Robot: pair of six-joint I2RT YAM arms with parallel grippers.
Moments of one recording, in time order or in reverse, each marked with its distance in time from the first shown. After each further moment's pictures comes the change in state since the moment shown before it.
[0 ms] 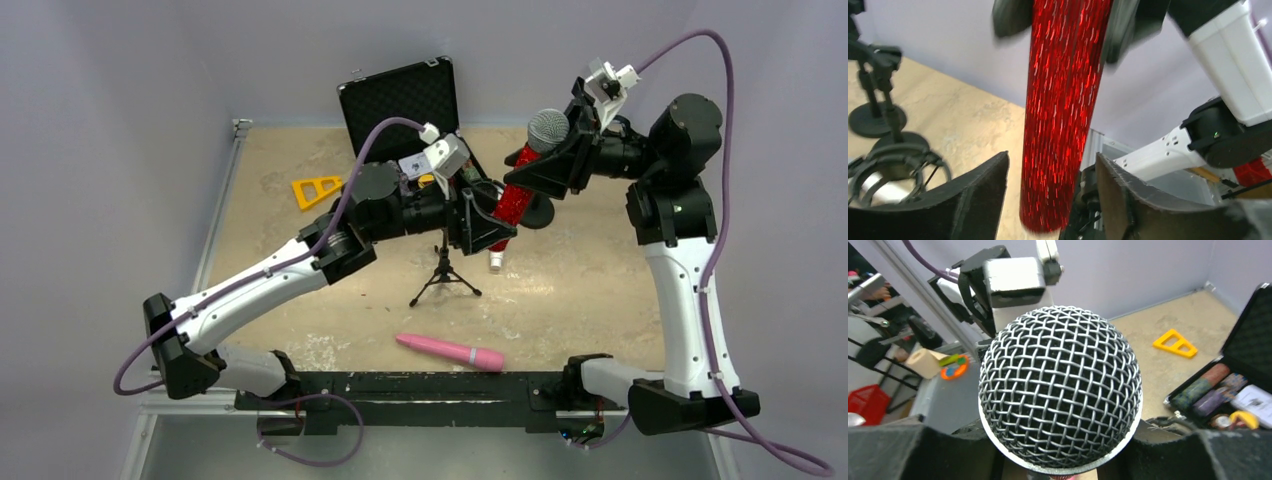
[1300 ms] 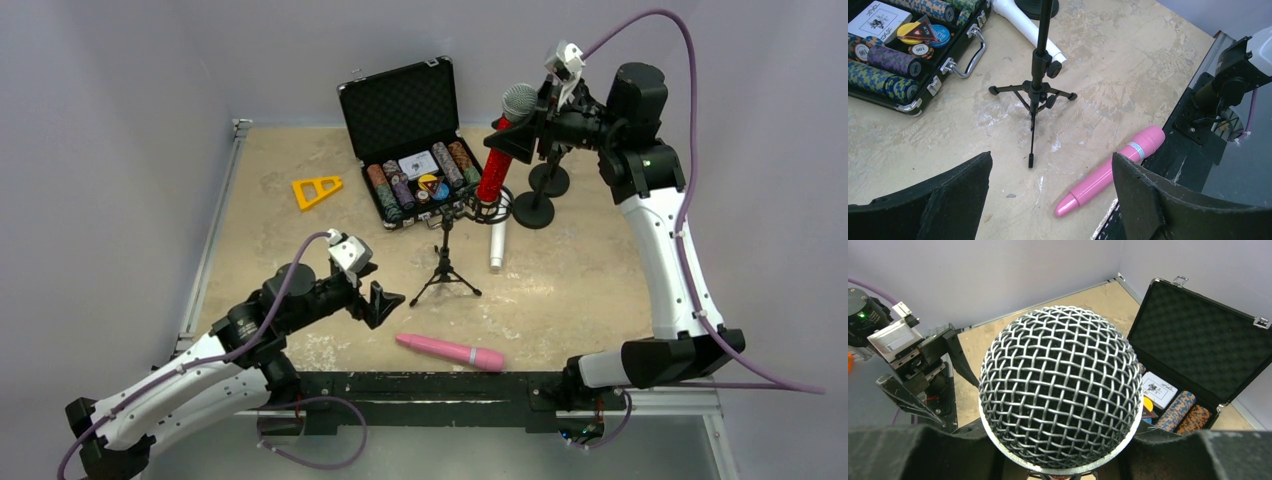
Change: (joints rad) left arm 0.074 -0.806 -0.793 -0.341 -0.354 0.205; right arm 0.076 0.240 0.182 -0.267 0.292 -0.520
